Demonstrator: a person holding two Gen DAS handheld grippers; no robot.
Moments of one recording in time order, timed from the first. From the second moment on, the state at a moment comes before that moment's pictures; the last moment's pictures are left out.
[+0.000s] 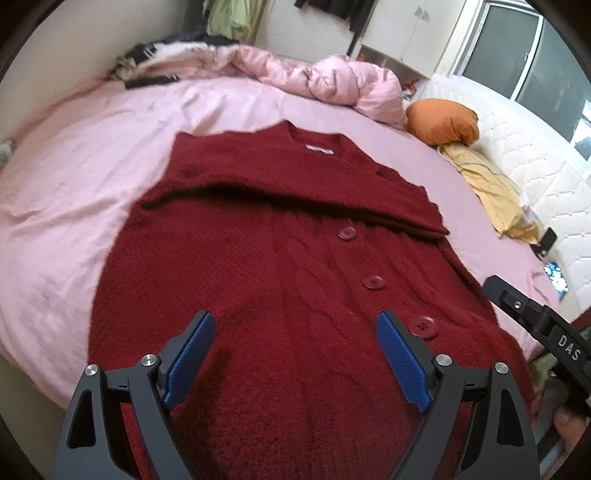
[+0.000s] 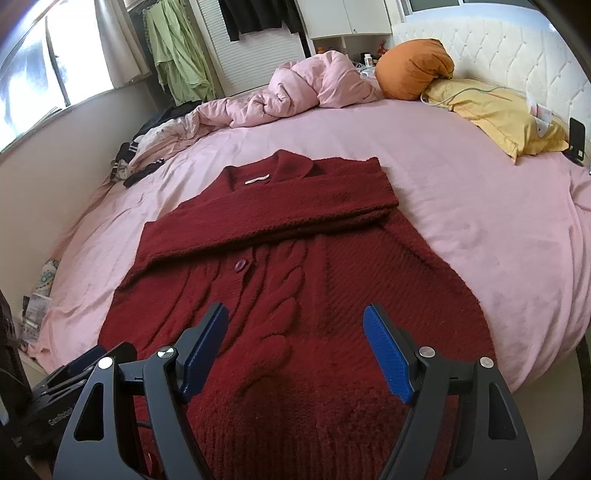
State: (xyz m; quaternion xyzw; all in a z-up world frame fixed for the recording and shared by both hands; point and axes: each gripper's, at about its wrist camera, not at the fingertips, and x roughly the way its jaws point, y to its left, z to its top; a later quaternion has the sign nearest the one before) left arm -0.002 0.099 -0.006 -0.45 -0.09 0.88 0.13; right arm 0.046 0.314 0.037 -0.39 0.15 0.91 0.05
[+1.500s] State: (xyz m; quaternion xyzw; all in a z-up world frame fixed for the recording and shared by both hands) left arm 0.074 -0.059 -0.076 -0.44 -0.56 0.64 0.28; right arm 0.128 0.489 -0.090 -0.37 0.67 0.61 -0.21
